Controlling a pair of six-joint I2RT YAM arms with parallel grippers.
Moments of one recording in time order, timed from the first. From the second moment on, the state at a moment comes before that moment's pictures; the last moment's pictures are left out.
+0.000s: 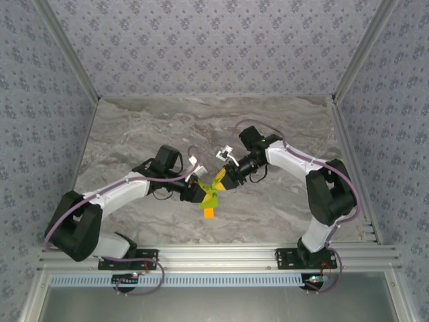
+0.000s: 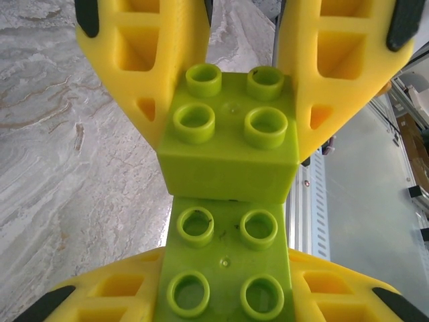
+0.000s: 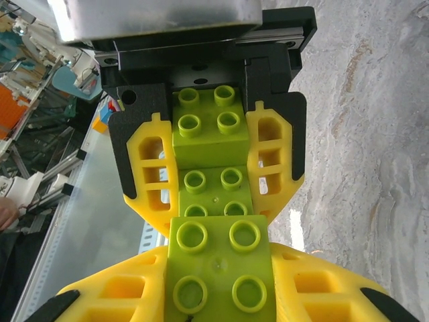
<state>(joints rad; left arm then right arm) -0.55 1.38 0.75 -0.28 0.98 0.09 0.53 1.72 1.19 -0.82 -1.17 -0.62</state>
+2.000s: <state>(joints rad) -0.45 1.33 0.74 -0.14 0.82 0.05 0.51 1.61 1.19 -0.70 -1.06 -0.34</state>
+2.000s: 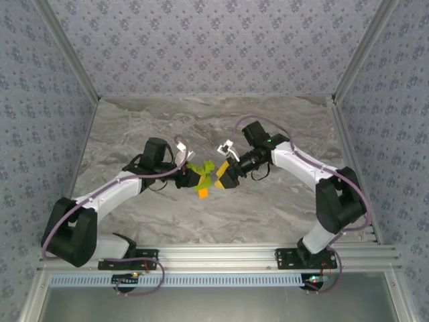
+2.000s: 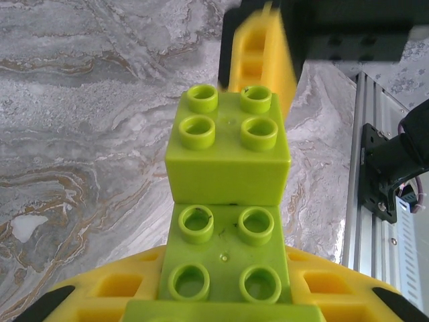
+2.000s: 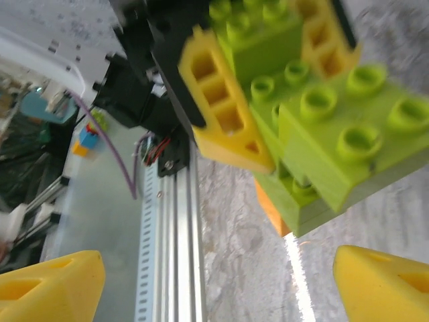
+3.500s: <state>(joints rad) -0.88 1.44 0.51 0.52 -0.22 -0.07 0.34 1.26 0.79 -0.22 -0.69 0.00</state>
